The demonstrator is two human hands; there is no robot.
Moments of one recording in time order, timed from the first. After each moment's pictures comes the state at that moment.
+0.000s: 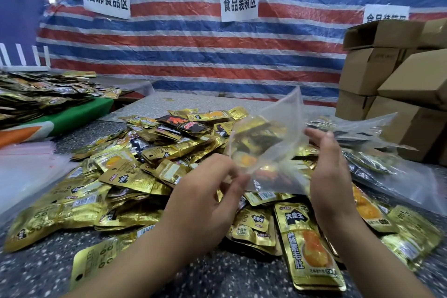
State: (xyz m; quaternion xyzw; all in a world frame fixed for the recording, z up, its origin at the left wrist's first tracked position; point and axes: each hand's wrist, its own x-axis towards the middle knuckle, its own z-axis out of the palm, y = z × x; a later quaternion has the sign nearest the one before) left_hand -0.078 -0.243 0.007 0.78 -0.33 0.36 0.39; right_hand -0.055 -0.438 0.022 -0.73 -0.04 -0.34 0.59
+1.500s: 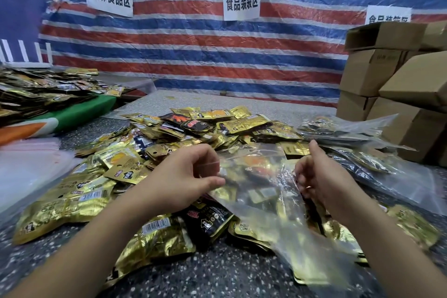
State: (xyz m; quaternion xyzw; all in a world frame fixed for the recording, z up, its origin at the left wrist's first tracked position) left_hand -0.051 -0.200 0.026 0.86 -0.24 0.10 0.45; right_hand -0.029 -0.473 0.019 -0.77 0.06 -0.03 0.63
